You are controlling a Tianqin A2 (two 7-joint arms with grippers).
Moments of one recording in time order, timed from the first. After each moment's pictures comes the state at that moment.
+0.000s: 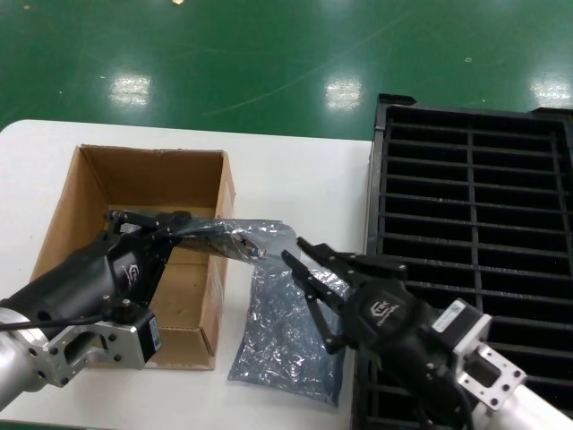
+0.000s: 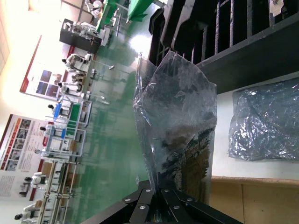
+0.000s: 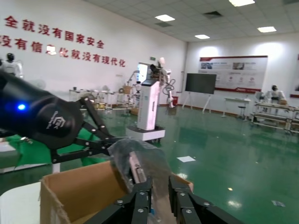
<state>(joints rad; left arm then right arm) -0.09 -0.61 1.57 -1.98 -0.92 0.55 0.10 0.18 0.37 -1.92 1.71 1.79 -0.40 -0.04</state>
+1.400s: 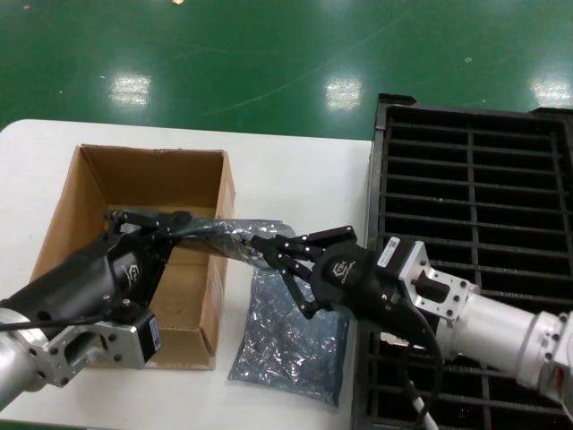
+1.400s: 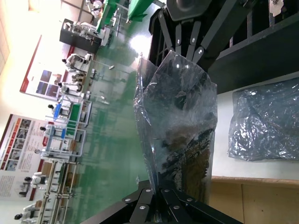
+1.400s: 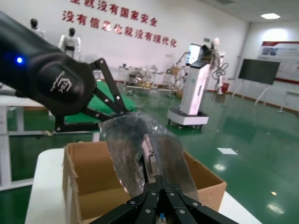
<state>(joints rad) -0.09 -0.61 1.57 -1.98 -0.92 0.55 0.10 0.57 0.34 -2.03 1.38 1.69 -0.66 0.01</state>
